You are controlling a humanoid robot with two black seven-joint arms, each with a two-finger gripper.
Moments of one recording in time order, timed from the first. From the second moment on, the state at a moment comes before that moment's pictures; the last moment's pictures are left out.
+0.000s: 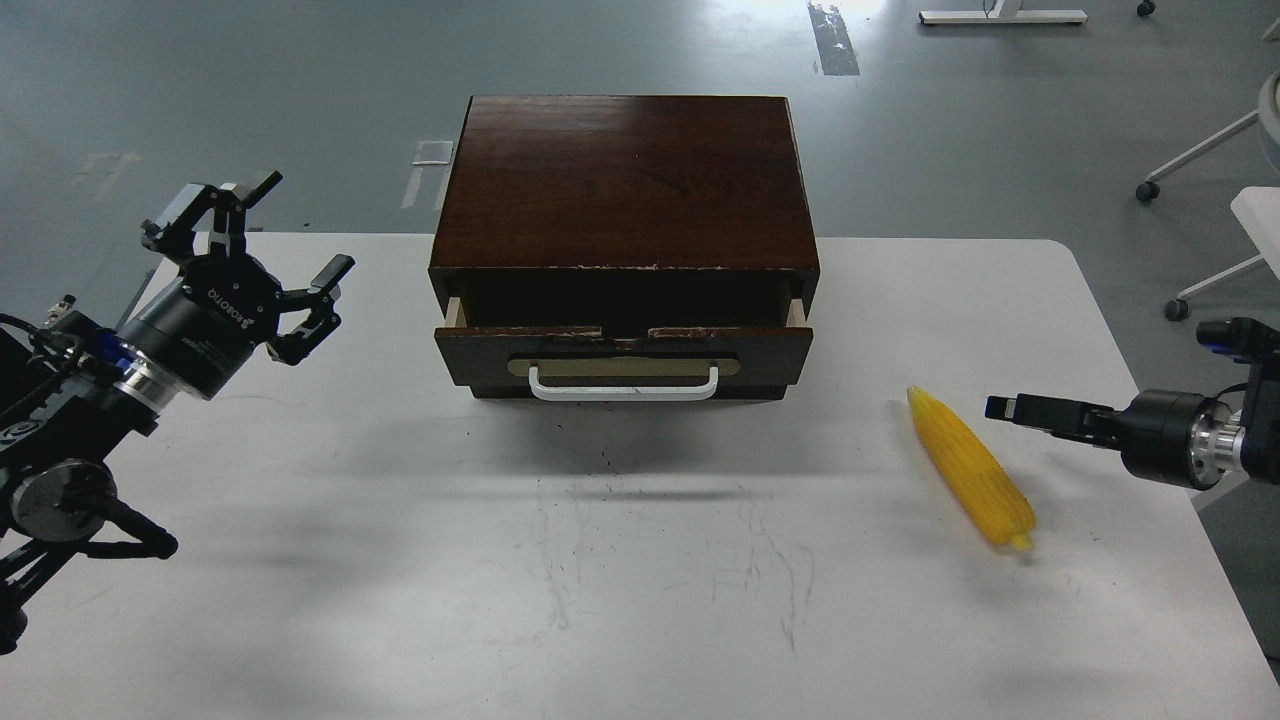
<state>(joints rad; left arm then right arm) -0.42 0.71 -0.77 -1.17 0.21 -0.47 -0.49 0.82 -0.89 0.02 0.98 -1.22 0.27 0.49</state>
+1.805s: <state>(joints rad) -0.43 0.71 -0.81 -1.18 0.22 -0.47 -0.49 1.88 -0.45 -0.55 1.18 -1.43 0.19 0.49</state>
